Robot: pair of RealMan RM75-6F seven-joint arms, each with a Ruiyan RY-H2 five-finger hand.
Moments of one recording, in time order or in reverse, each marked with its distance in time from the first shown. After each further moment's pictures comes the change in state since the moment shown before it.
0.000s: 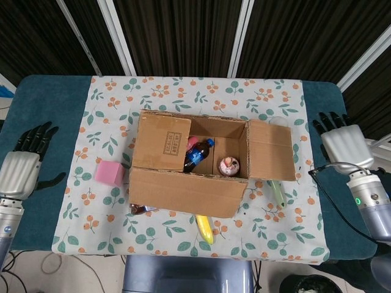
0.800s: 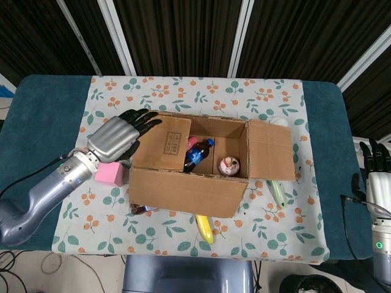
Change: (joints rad) left arm -0.569 0.048 -0.144 0.068 -0.093 -0.687 0.017; right arm -0.375 -0.376 -0.015 0.353 -0.183 0.448 0.403
